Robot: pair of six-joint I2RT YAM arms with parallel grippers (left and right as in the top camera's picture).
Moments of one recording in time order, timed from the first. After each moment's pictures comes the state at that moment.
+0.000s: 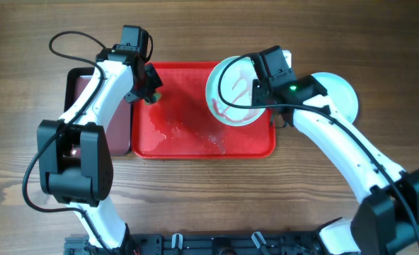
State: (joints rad) left arm -0.15 1.95 1.46 -0.83 -0.03 -0.62; right arm 0.44 1.62 1.26 -0.74 0.29 0.42
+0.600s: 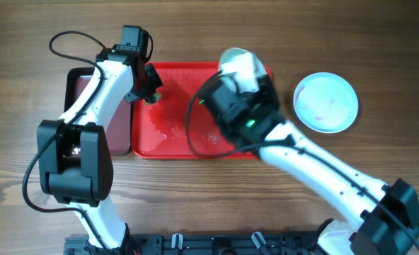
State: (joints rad) left arm -0.15 1.95 1.46 -0.83 -0.03 -0.62; right arm 0.82 1.60 1.26 -0.65 1.14 0.16
